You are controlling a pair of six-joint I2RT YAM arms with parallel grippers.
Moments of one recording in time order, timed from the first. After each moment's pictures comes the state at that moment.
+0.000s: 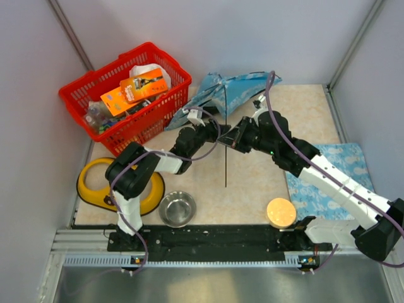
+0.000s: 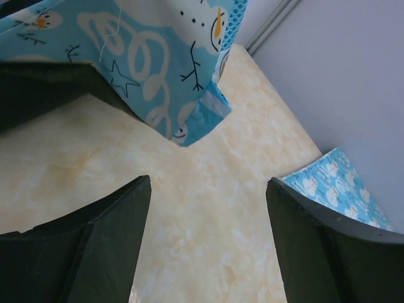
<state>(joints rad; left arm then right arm) -0.61 1.88 0.86 1.04 0.05 -0.60 0.74 1.17 1.13 -0.34 -0.09 0.98</state>
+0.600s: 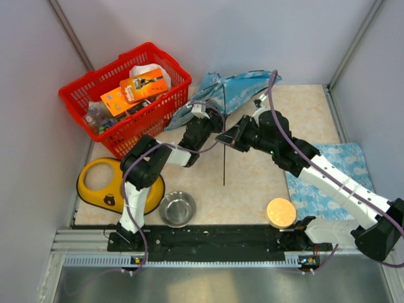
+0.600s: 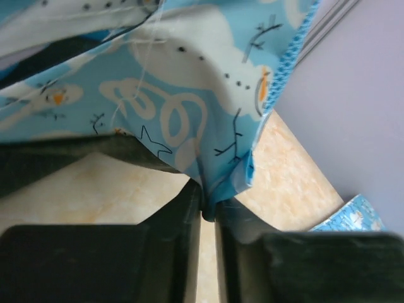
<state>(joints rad) -0.61 2.10 1.08 1.12 -0.05 -0.59 0.74 1.18 1.13 -0.30 -0.11 1.04</state>
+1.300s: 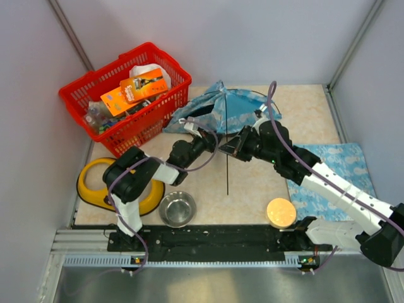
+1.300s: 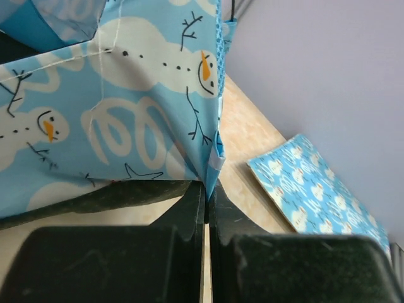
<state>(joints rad) -0.64 1.91 0.74 1.31 0.11 -0.60 0.75 1.12 1.03 -0.29 -0.09 1.05</state>
